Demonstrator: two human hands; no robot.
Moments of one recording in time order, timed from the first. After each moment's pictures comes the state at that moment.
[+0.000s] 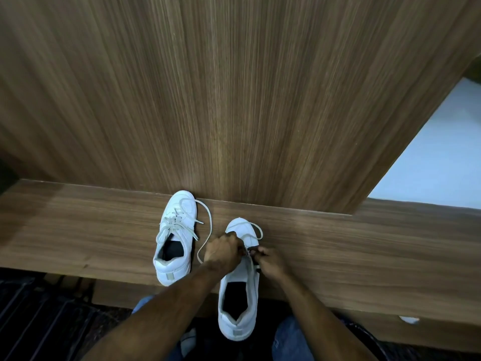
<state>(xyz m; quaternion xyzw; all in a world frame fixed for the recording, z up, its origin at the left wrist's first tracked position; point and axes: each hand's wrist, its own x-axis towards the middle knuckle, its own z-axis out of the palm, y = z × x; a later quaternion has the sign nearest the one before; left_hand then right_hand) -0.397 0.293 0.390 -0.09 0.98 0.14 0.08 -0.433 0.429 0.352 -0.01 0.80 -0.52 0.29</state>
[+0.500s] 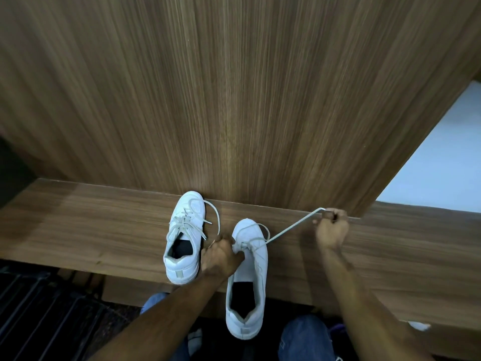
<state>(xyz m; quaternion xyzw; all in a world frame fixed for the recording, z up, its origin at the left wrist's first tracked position) -0.372 0.282 0.389 -0.25 0.93 0.25 0.06 -0.499 0.490 0.408 0.15 0.77 -0.61 -0.13</state>
